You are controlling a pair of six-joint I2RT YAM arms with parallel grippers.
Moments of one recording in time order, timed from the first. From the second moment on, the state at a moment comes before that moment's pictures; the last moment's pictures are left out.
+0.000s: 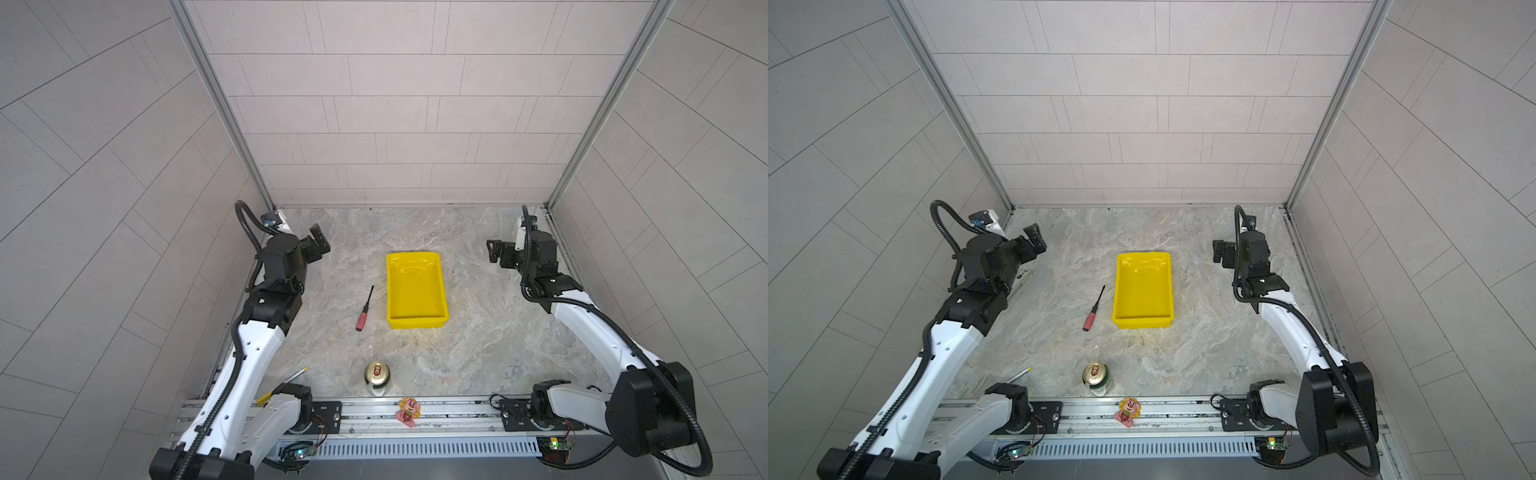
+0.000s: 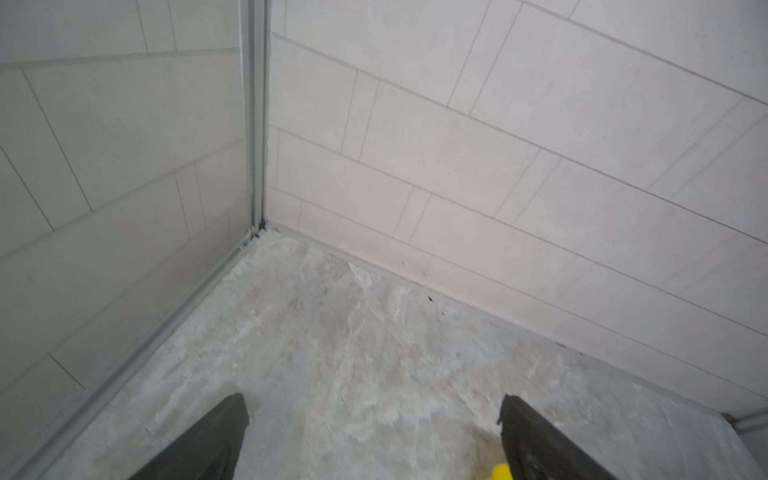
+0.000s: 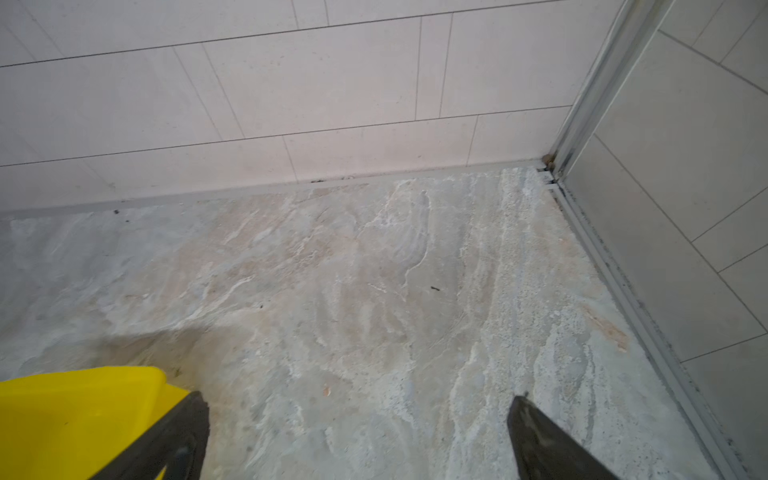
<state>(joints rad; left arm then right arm) -0.15 0.96 0.94 -0.35 -0.23 -0.44 0.12 1.19 0.89 -0.21 0.14 0.20</state>
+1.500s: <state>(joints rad) -0.47 1.57 0.85 -0.61 -0.04 -0.51 0.15 0.44 0.76 -1.22 -0.11 0.46</state>
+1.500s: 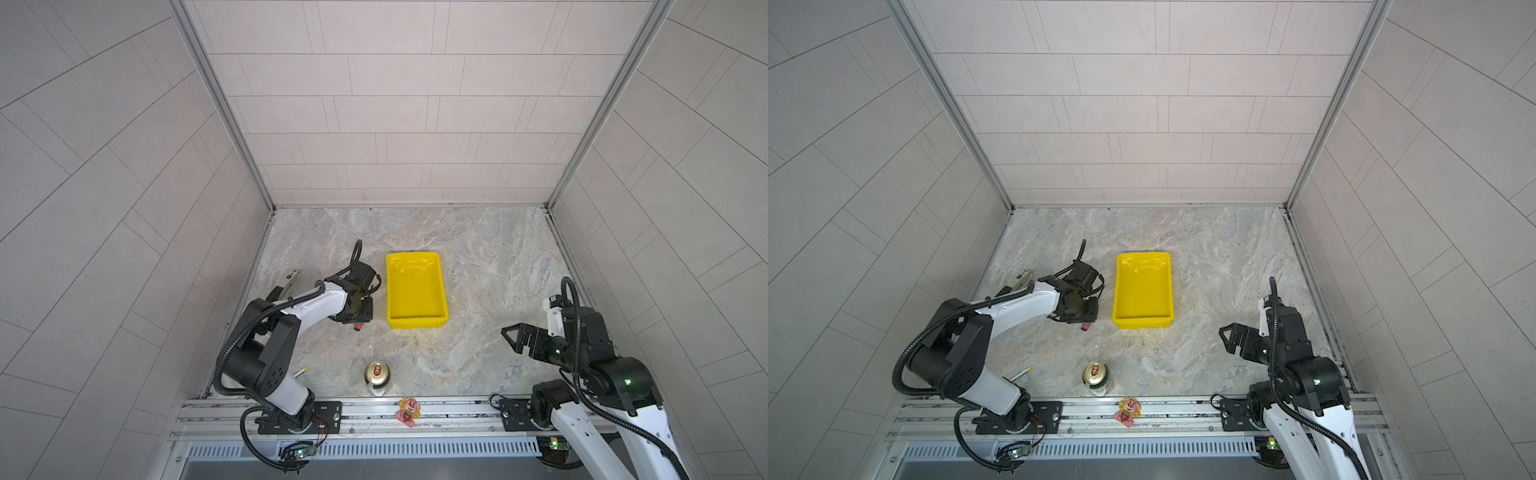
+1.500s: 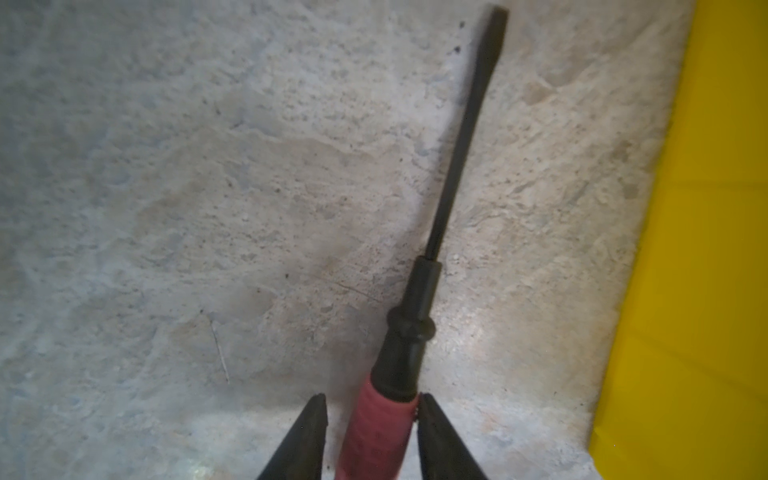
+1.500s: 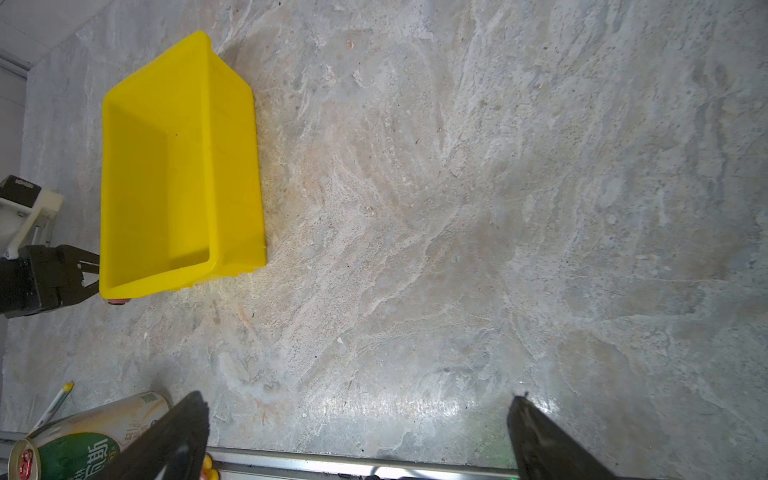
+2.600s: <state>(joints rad) -0.65 1.52 1.37 -0.88 -0.08 -0.49 0.15 0.44 0.74 -1.24 -0.09 0.46</state>
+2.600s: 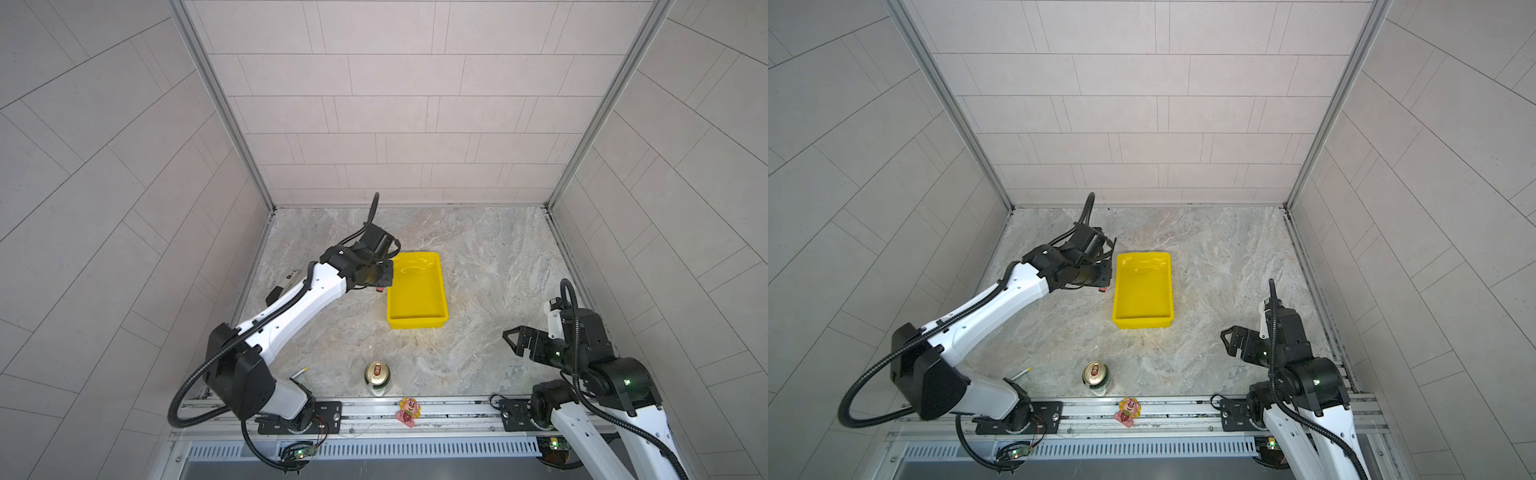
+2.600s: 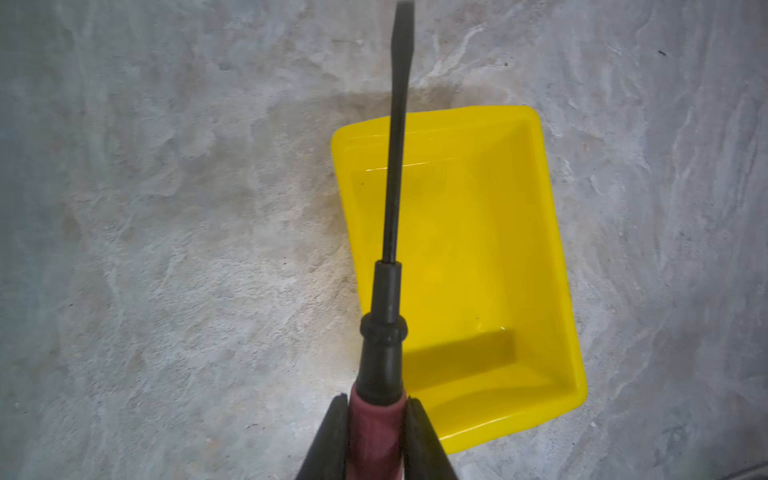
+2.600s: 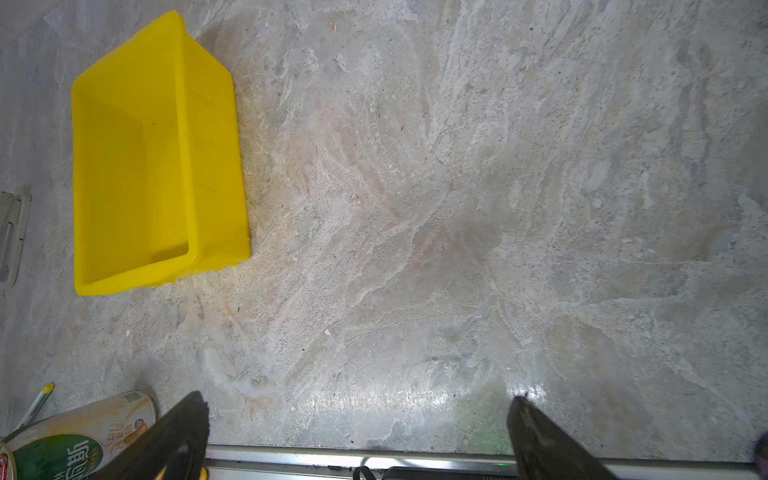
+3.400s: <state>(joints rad) -0.69 1.96 1.39 -0.65 0.09 -0.53 0.15 0.47 0.72 -1.19 -0.11 0.51</state>
